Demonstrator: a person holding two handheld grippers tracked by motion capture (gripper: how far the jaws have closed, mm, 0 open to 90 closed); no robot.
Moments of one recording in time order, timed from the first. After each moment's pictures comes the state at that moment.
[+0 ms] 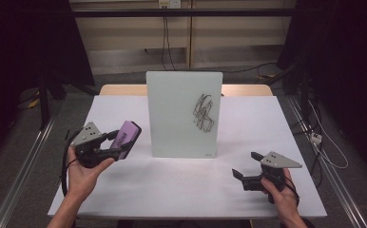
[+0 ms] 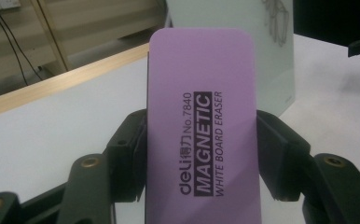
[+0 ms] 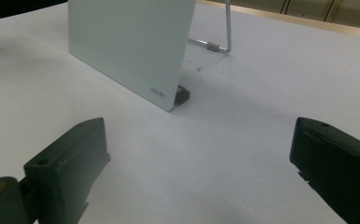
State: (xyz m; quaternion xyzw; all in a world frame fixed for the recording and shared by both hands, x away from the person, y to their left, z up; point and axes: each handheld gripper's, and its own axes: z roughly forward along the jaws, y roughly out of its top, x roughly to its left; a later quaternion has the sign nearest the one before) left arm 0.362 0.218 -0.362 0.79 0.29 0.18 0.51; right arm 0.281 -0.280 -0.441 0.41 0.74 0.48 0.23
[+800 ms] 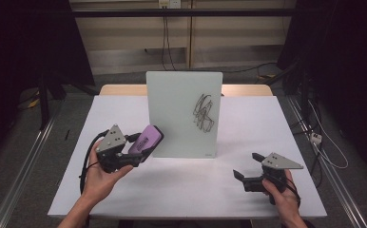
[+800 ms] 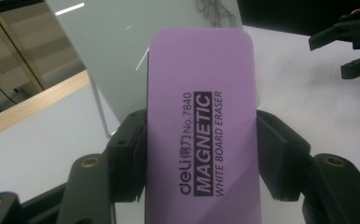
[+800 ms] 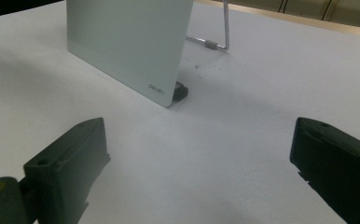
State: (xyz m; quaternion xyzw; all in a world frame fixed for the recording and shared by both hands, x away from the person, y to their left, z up) left arm 0.349 0.163 -0.354 0.81 0.22 0.18 0.50; right arm 0.279 -0.281 -0.441 0.41 0.74 0.47 0.23
